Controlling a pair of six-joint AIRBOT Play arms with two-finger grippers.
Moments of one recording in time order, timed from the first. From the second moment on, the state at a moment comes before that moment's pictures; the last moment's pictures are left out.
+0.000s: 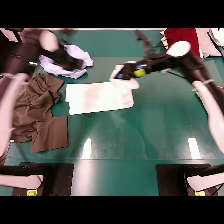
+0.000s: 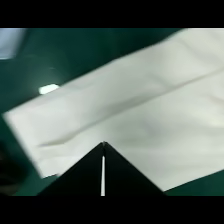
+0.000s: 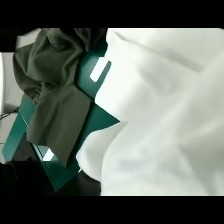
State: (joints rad) left arm -0.29 -1.47 1.78 1.63 -1.28 -1.67; right arm 0.38 -1.63 1.67 -0.64 1.17 1.33
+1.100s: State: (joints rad) left arm -0.20 -1.11 1.62 1.62 -1.46 -1.61; right arm 0.33 -1.92 1.69 -0.35 1.04 1.23
